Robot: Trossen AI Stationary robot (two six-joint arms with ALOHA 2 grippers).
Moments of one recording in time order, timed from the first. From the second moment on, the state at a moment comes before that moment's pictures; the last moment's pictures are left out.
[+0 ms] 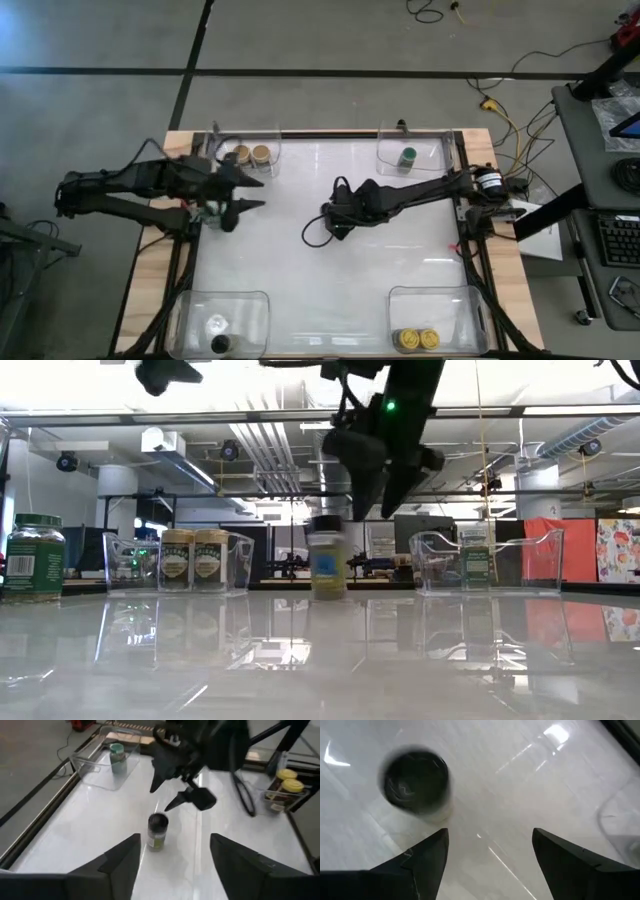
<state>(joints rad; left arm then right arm) 0.00 0.84 0.99 -0.62 -0.12 -0.15 0.08 1.88 1.49 -0.93 0.47 0.73</state>
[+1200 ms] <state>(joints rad) 0.13 1.69 1.14 -0.14 0.02 -0.10 0.31 1.65 1.45 -1.13 0.48 0.75</state>
